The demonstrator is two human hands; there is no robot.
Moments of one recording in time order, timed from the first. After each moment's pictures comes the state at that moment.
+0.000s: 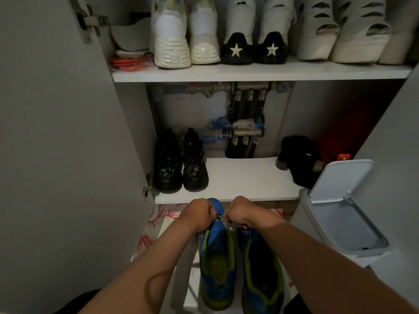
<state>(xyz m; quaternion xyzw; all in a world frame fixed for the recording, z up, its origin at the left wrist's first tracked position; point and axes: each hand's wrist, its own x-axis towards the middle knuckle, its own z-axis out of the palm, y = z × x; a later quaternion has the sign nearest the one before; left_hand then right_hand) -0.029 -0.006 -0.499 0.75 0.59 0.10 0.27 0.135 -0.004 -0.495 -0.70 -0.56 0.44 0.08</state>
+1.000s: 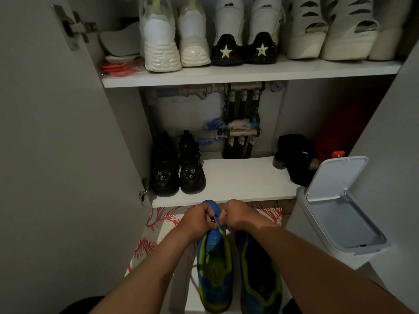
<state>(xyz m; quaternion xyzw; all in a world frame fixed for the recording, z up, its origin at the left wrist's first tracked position) -0.024 -0.007 -0.518 0.72 0.58 0.15 0.35 0.138 -0.013 -0.489 -0.66 -0.66 0.36 0.06</state>
